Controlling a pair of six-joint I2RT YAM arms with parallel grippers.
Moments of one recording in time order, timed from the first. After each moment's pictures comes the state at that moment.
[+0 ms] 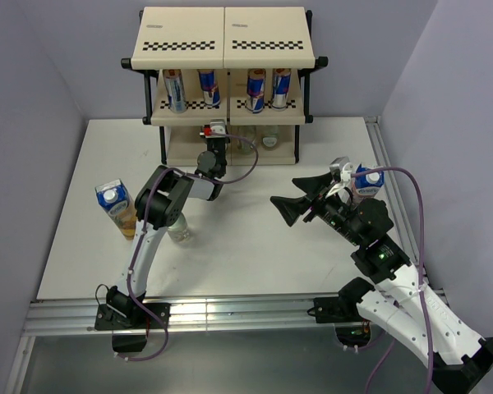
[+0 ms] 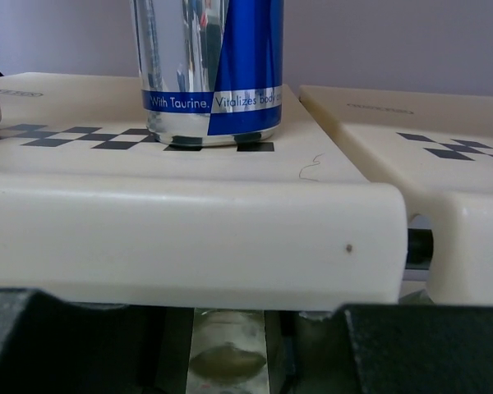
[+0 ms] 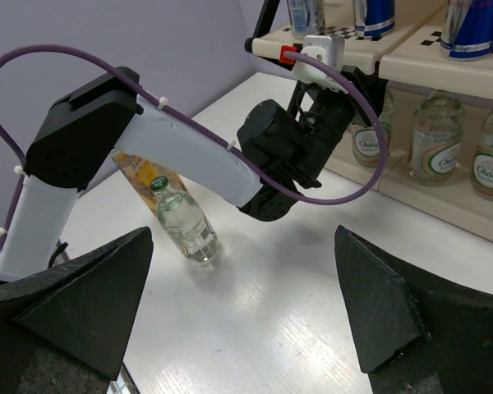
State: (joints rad) left arm -0.52 2.45 1.47 1.51 -0.49 0.19; right arm 0.57 0.59 0.64 0.05 -0.23 0.30
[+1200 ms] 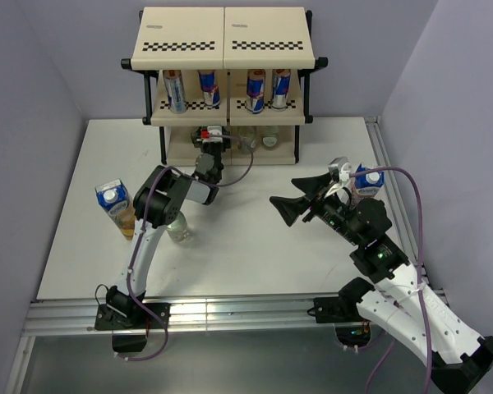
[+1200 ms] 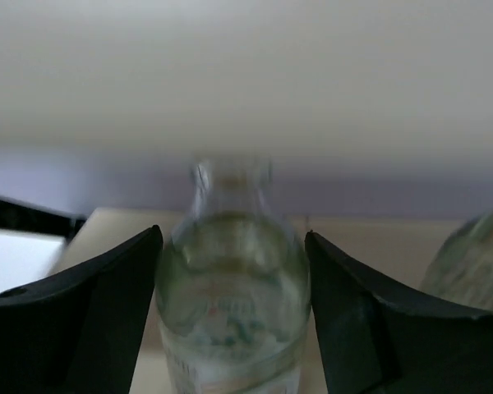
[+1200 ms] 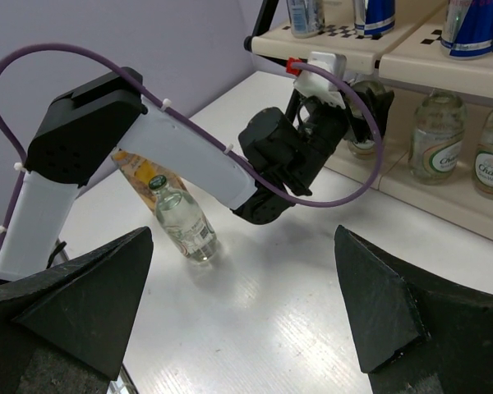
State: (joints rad) left arm -0.50 2.45 1.41 1.46 -0.50 0.17; right arm 0.57 0.60 0.64 0.07 -0.23 0.31
